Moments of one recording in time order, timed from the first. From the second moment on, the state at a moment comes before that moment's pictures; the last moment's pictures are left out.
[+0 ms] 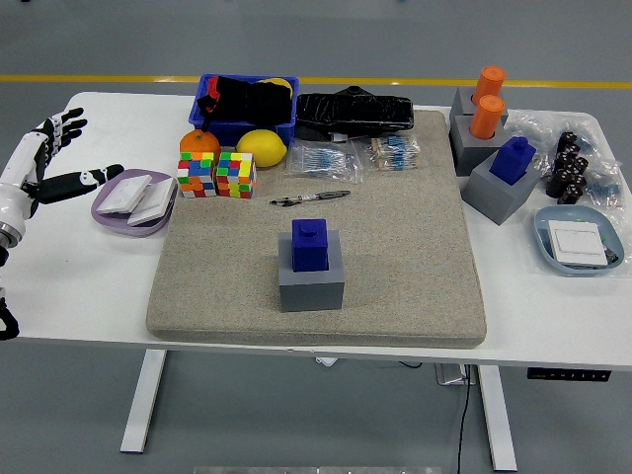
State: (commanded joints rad) left arm -0.40 0.59 -0.95 -1.09 0.98 0.27 -0.28; right arm -0.03 -0.44 1.65 0.22 -1.59 0.25 -0.03
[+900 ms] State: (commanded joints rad) left arm -0.41 0.59 -0.96 -1.09 0.98 0.27 -0.27; right arm -0.04 -0.43 1.68 0.22 -1.59 0.25 -0.04
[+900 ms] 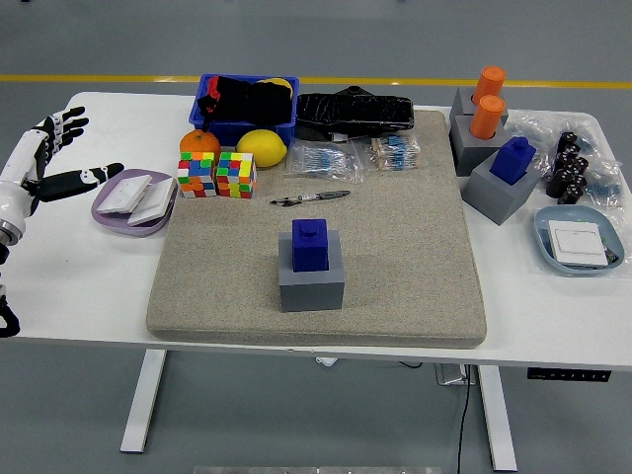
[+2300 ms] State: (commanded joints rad) left arm -0.43 0.60 -0.97 -1.11 0.98 0.27 -0.27; right arm -0.02 -0.43 1.70 0.22 -1.60 0.25 -0.04
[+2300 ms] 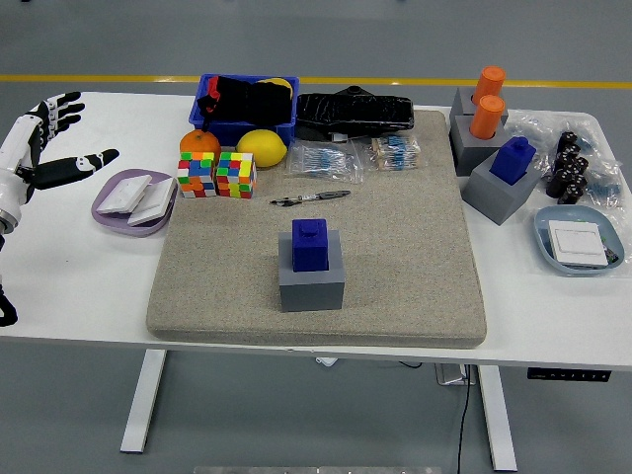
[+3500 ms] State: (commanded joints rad) left arm -0.43 0.60 -0.95 -1.11 0.96 0.27 -0.26; right arm -0.02 -0.45 1.66 0.22 -1.58 0.26 -0.04
